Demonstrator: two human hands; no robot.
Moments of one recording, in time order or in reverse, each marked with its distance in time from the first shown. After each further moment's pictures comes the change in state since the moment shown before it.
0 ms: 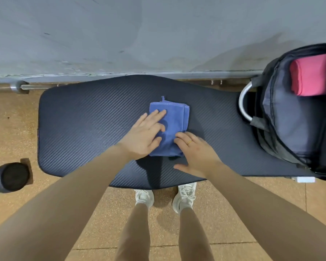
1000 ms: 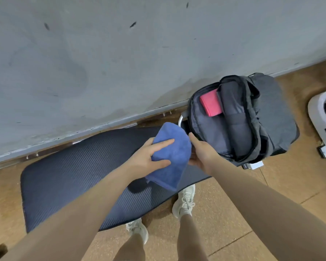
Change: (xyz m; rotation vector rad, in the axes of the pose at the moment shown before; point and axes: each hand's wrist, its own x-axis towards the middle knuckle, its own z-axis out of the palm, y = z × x) left_hand 0.039 0.149 -0.094 -0.506 -0.207 0.083; right_hand -0.055 0.030 -0.184 1.743 0.297 1.212
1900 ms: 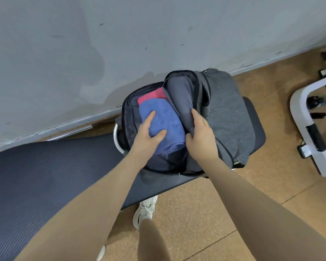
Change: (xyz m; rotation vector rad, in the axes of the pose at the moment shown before) left_hand 0.236 0.083 0.158 -0.377 0.417 -0.139; right_hand 0.079 -0.057 -0.230 -0.848 0.352 -0.631
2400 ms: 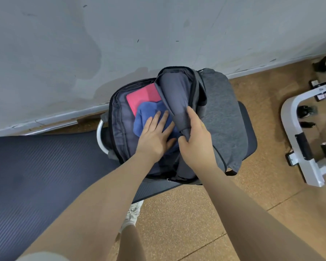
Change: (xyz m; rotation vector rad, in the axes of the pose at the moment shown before) left_hand 0.042 -0.040 0.048 1.167 -0.161 0.474; right_hand 0.002 0.008 -0.006 0.104 -0.010 -0.049
